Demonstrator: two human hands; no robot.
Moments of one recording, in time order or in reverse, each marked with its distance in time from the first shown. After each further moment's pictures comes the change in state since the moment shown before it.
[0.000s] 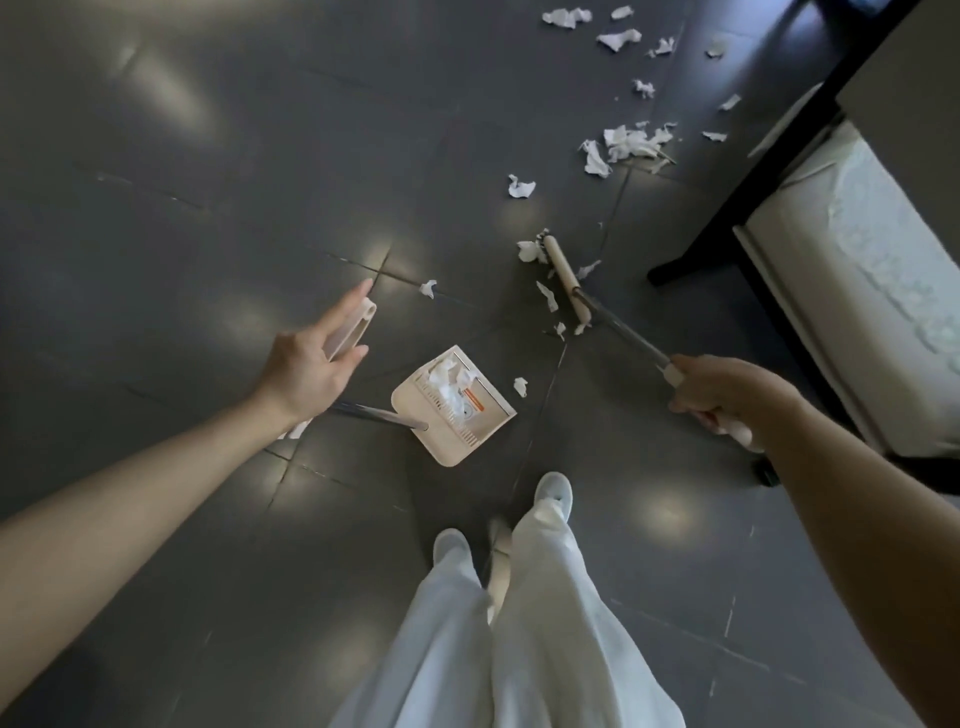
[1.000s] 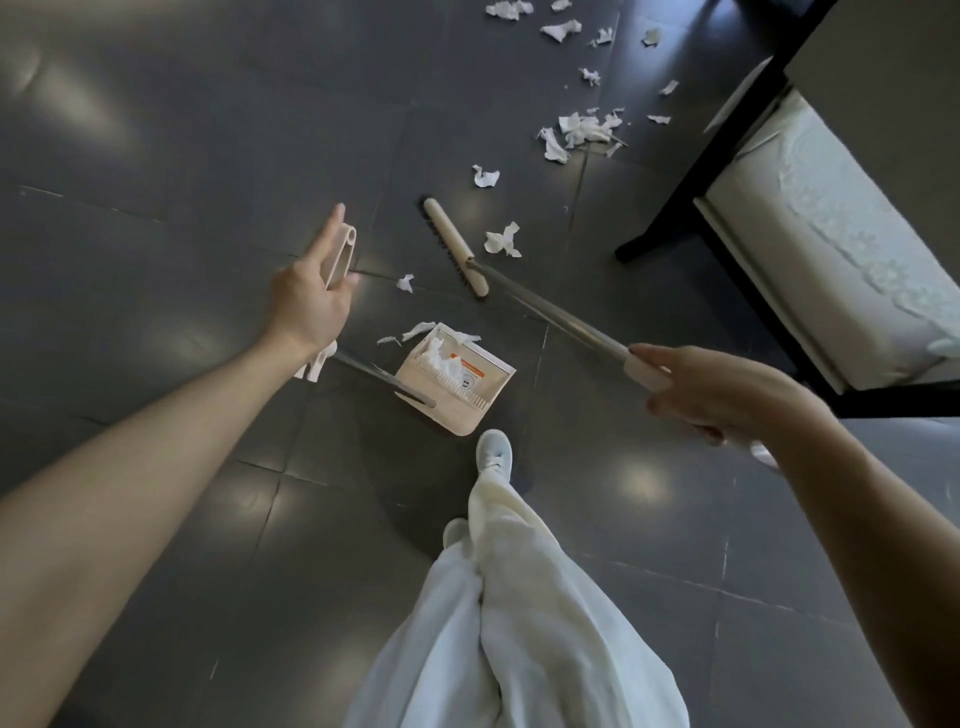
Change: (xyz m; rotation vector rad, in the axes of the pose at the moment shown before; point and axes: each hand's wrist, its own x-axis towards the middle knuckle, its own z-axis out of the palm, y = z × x) left_hand 0.046 -0.039 -0.023 -0.110 0.060 0.047; right_hand -0.125 -0.067 0.045 0.111 0.106 -0.071
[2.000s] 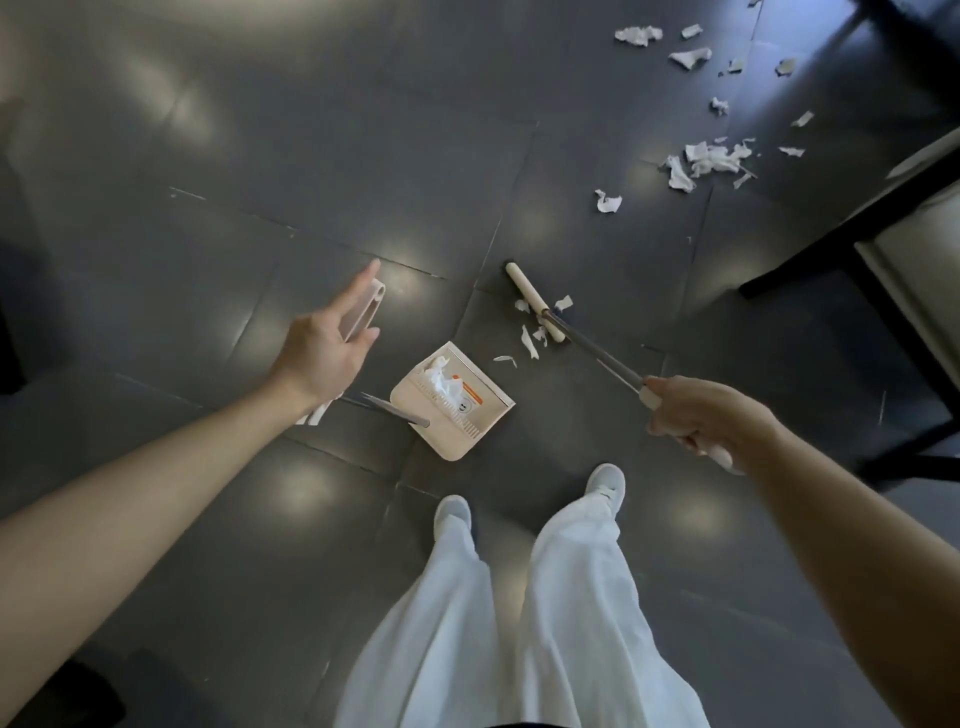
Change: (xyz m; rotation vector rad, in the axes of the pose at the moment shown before) left_hand 0.009 -0.205 -0.182 0.063 -0.022 0.000; right_hand 0.077 -0.242 0.100 -0.237 -0.111 0.024
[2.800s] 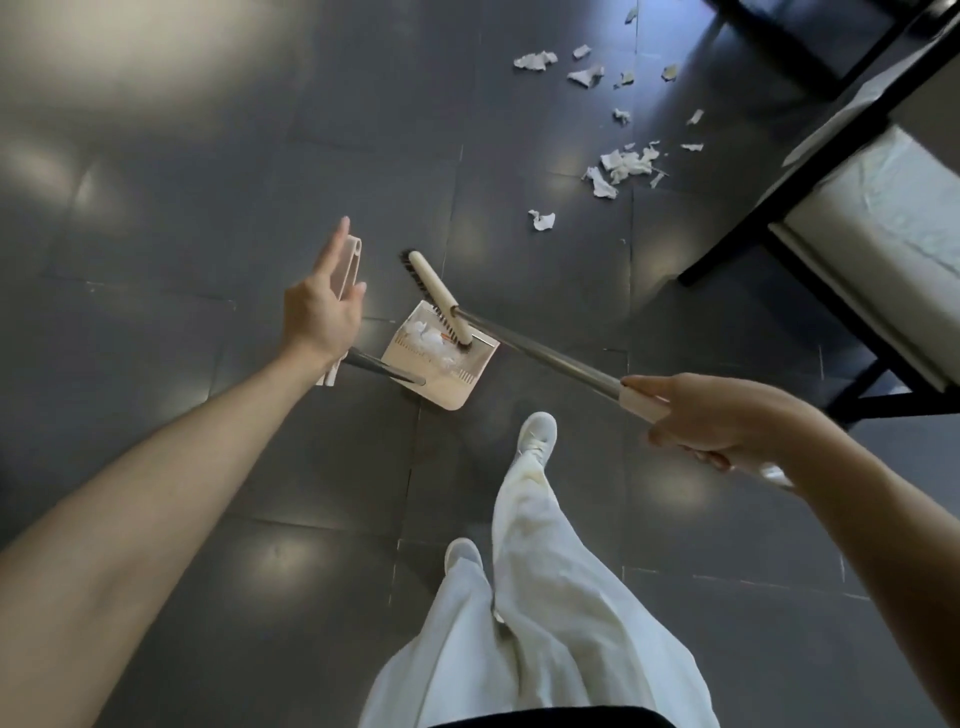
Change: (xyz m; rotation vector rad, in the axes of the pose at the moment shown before) left_hand 0.135 0.008 0.000 -0.080 0.061 0.089; right_hand -0.082 -0.037 -0.054 0.326 0.006 -0.026
